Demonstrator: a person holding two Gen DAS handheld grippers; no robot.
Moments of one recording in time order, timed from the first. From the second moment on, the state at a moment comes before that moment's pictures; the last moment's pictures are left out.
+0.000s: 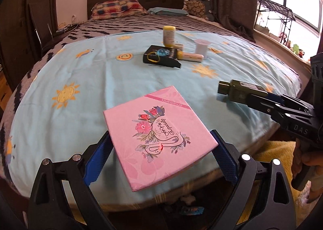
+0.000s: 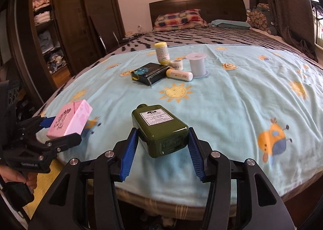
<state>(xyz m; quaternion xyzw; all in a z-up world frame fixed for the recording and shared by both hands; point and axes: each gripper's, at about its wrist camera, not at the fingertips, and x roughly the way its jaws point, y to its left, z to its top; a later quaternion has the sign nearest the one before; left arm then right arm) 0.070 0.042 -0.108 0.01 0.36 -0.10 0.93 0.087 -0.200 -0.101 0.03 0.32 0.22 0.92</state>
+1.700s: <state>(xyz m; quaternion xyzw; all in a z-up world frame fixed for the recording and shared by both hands) 0.015 0.011 -0.301 -0.04 0.59 -0.14 0.79 0.020 -0.185 -0.289 0.04 0.56 0.20 0.80</state>
